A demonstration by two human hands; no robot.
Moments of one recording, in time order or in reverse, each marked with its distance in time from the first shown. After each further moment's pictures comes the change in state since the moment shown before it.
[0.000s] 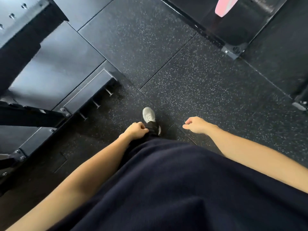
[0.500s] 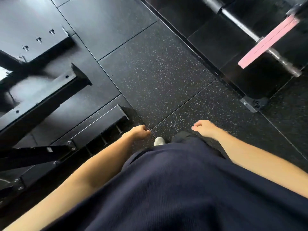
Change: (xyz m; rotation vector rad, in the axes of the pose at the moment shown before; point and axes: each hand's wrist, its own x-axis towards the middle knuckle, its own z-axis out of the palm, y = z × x) left_hand 0.208 0.064 -0.306 -0.099 -0.039 -0.064; right_hand 0.183 -0.221 -0.268 -0.004 0.128 -0.053
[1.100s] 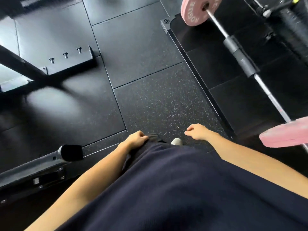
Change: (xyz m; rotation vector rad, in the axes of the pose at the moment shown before) left_hand 0.195 0.118 -0.313 -0.271 0.141 -0.163; right_hand 0.295 -0.292 -0.267 -0.325 -0.158 -0.211
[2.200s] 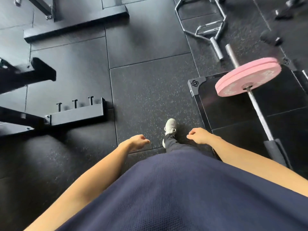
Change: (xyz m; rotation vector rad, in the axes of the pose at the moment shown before) left_hand 0.433 0.175 -0.619 -0.187 -0.081 -0.068; right_hand 0.486 -0.448 -0.484 -0.176 -0.084 -0.092
